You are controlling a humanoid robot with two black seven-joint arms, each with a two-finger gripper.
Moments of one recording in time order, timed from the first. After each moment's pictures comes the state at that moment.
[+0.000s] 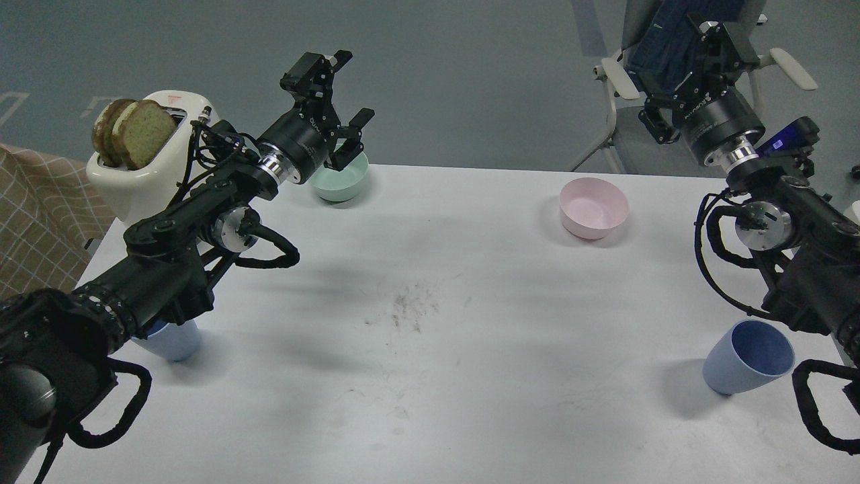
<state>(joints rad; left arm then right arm) -0.86 0.21 -0.64 -0.61 0.35 -0.37 -0.41 0.95 -0.18 0.78 0.34 -0.39 0.49 0.49</state>
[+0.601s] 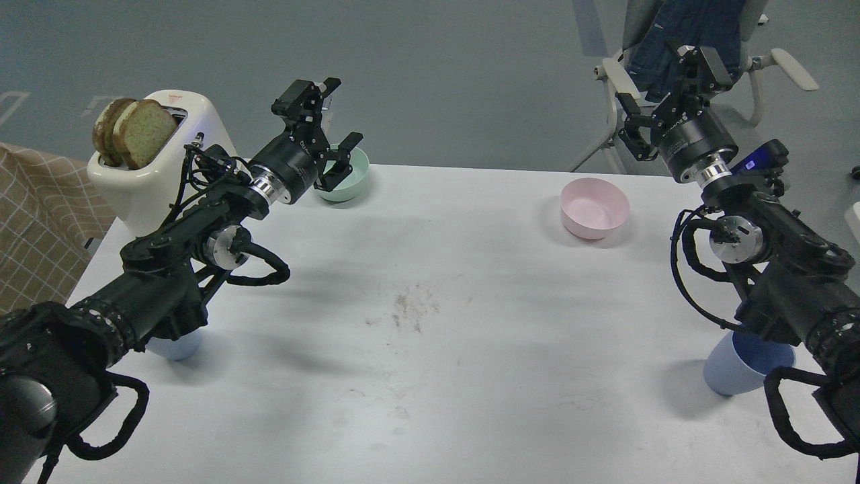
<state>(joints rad) -0.84 0.21 -0.64 -0.54 0.34 -0.41 -0.44 0.93 -0.14 0.79 0.32 -0.39 0.49 0.49</state>
